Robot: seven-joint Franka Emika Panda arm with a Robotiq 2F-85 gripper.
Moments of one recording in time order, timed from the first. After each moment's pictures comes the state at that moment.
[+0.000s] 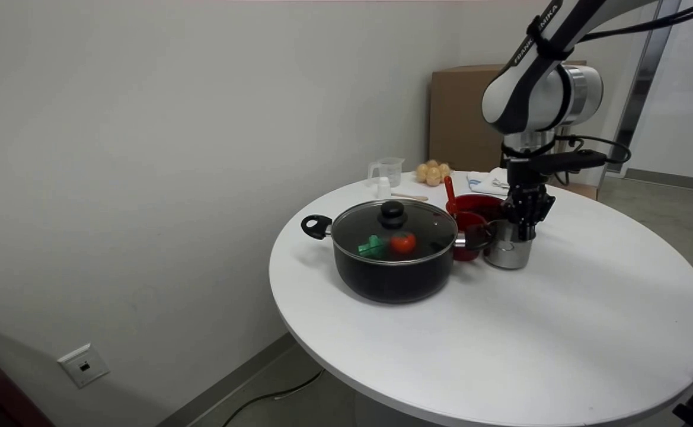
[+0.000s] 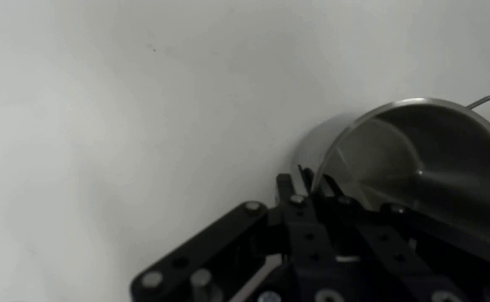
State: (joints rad) arm -0.20 0.61 -0.07 -1.88 0.03 2.21 -0.18
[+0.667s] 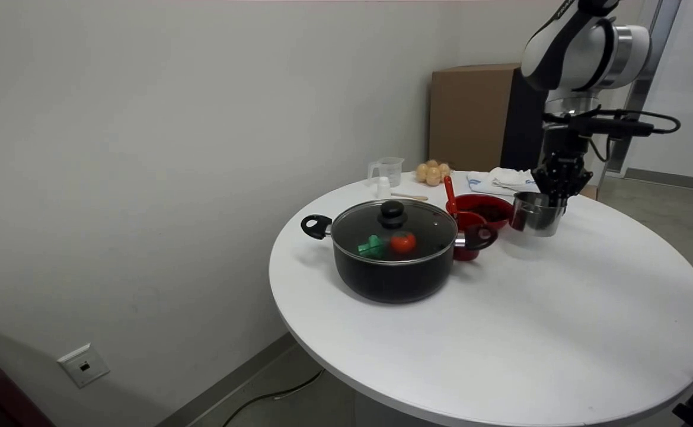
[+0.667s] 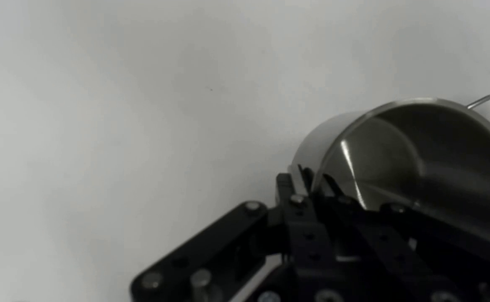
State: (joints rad) arm -0.34 0.56 -0.09 -1.79 0.14 2.01 -0.24
